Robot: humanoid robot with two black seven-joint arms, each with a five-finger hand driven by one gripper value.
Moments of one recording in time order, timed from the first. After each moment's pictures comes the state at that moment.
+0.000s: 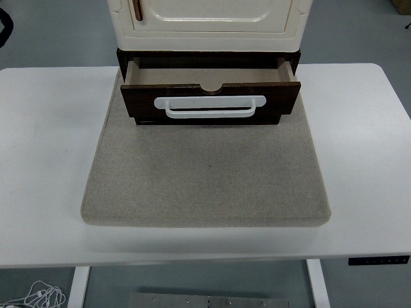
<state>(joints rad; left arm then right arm) -1.29 0.40 -0.67 -0.24 -0.21 -0.17 0.04 -0.03 0.00 0.13 0.15 -0.02 0.07 -0.10</state>
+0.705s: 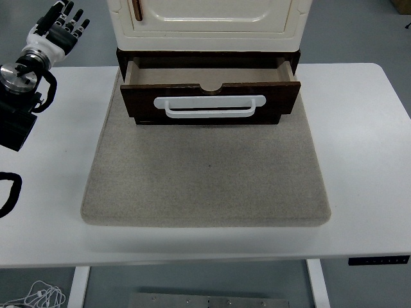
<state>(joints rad) -1.09 0.26 -0.84 -0.24 -0.38 -0.19 0.00 -0.03 0.00 0.13 0.15 -0.02 0.08 -0.09</state>
